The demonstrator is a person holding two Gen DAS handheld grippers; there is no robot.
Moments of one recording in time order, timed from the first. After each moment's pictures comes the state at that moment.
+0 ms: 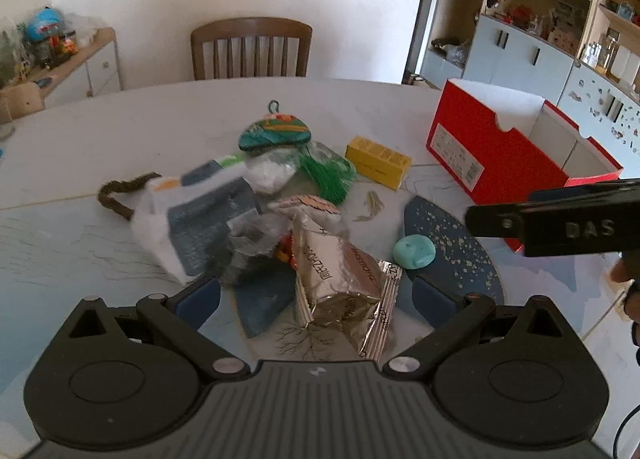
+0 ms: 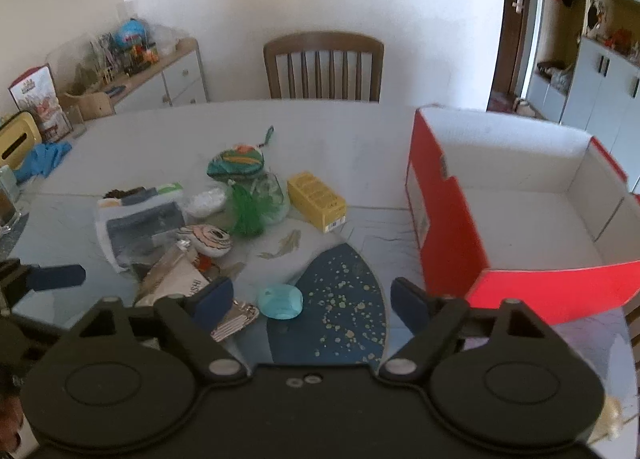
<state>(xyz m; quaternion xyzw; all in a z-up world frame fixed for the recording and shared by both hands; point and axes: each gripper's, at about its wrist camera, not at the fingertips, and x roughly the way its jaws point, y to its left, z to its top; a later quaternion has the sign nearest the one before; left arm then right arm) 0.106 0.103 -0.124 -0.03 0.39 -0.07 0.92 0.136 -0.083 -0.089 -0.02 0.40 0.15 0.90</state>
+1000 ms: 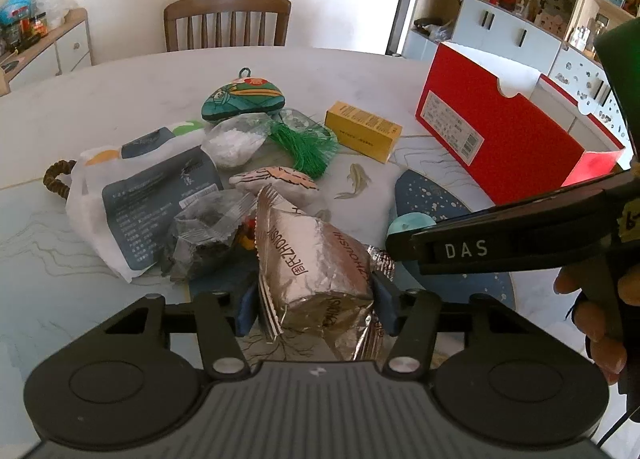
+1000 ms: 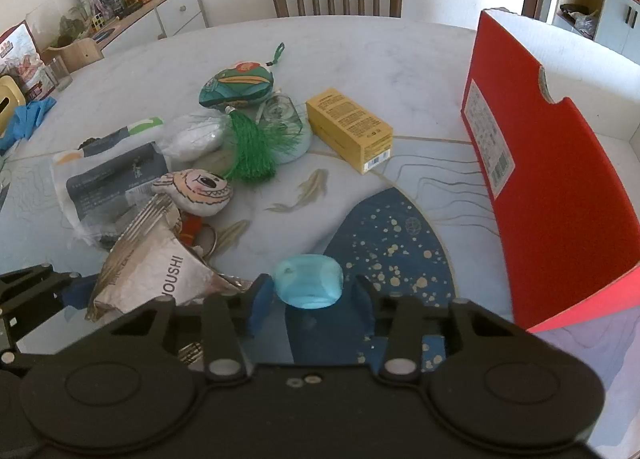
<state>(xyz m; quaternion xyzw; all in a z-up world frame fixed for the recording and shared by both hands) 0.131 0.093 -0.157 -0.02 0.41 -0.10 0.91 0.181 -0.049 -0.145 -0.02 0.49 0.17 0.86</state>
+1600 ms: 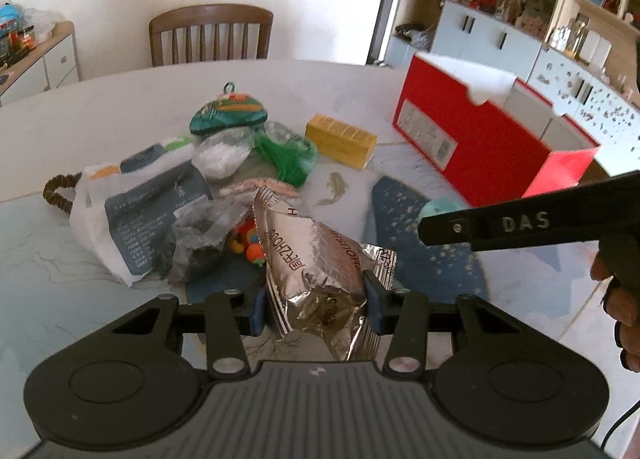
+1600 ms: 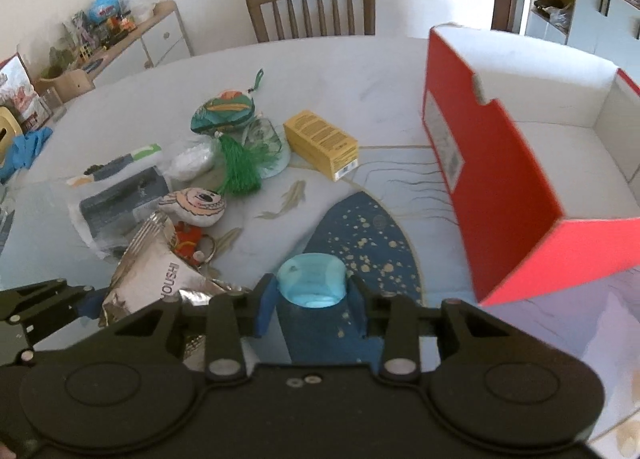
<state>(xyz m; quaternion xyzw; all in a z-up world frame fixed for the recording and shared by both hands) 0.115 0.094 -0.140 -0.03 0.39 -0.13 0.91 0.150 -0.074 -0.112 0.02 0.46 0.14 0.88</state>
